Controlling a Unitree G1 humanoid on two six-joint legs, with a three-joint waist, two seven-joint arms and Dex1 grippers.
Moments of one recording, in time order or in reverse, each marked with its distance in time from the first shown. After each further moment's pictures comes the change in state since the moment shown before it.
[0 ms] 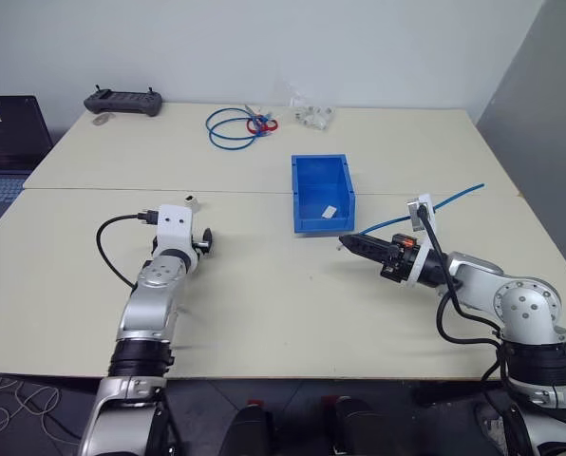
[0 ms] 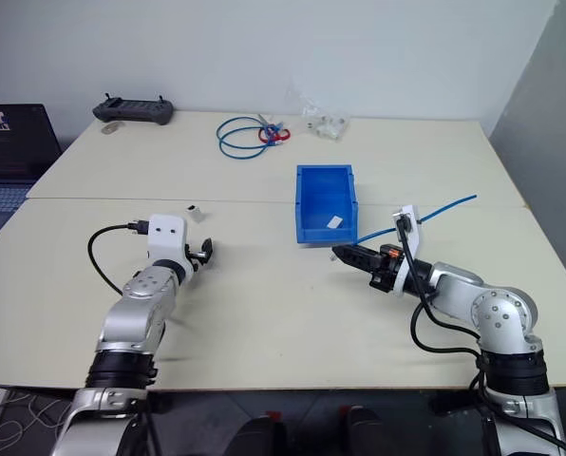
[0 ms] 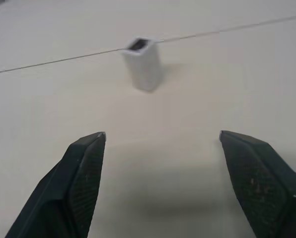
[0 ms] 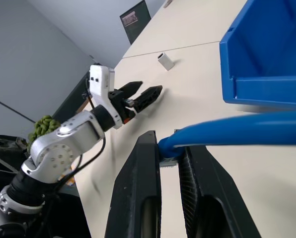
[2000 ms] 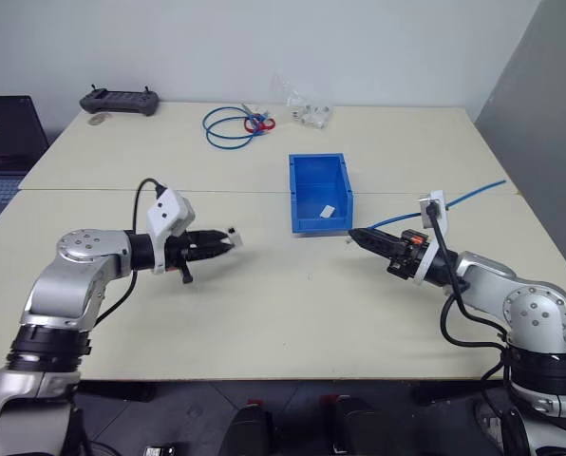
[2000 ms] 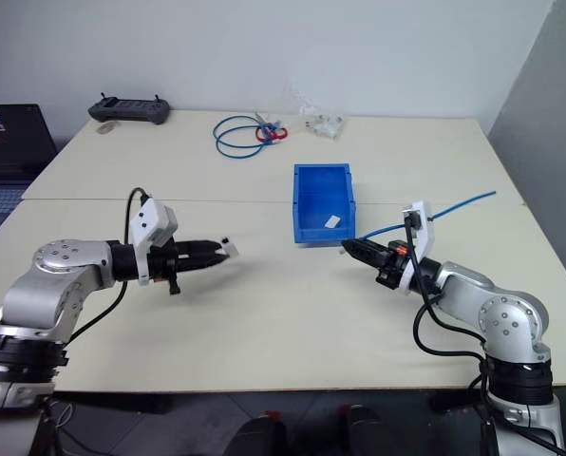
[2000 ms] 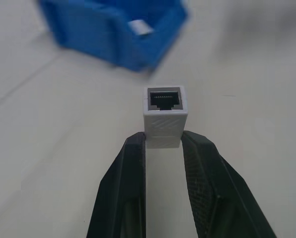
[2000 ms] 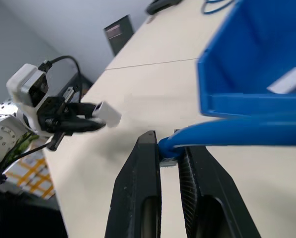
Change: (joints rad) left arm 0.109 0.523 -0.163 -0.358 -0.316 0.008 -1.319; right arm 0.026 0.017 -0.050 -0.072 -0.048 0.010 -0.033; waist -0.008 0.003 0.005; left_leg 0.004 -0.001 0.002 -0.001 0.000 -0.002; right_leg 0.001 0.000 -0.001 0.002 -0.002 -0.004
